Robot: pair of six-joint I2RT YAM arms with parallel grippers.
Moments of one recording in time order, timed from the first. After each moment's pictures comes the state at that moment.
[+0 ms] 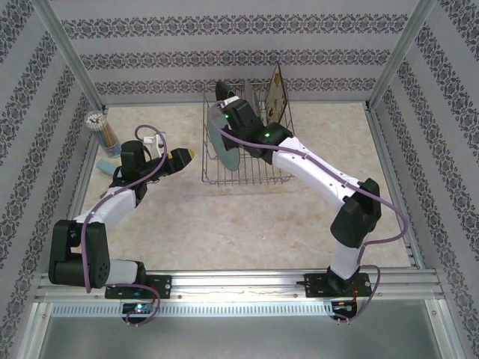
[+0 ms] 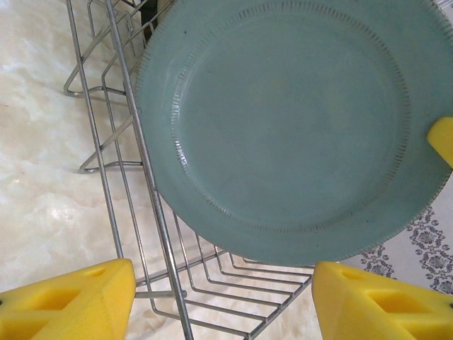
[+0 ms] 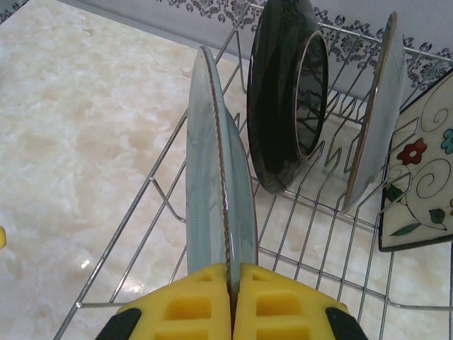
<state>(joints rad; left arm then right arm) -0.02 1.35 0.70 0.24 0.74 -0.65 0.75 1.81 1.78 -0.65 0.29 0.20</state>
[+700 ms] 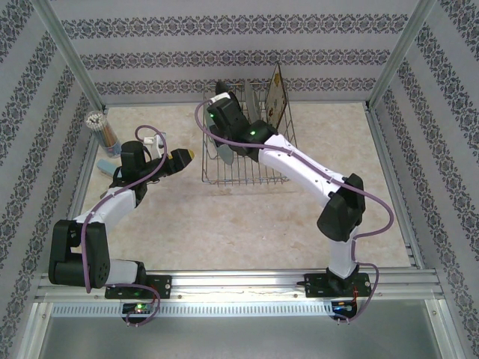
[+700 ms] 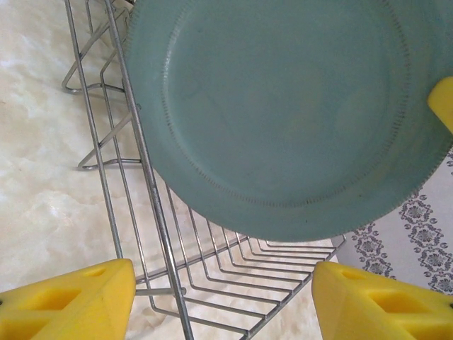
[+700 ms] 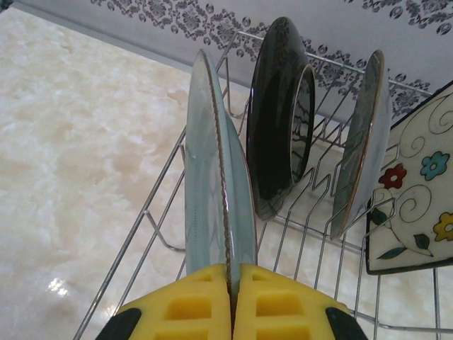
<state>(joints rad) -0.02 1.35 0.69 0.24 0.75 -0.65 0.80 1.93 1.93 -0.68 0.42 0.19</state>
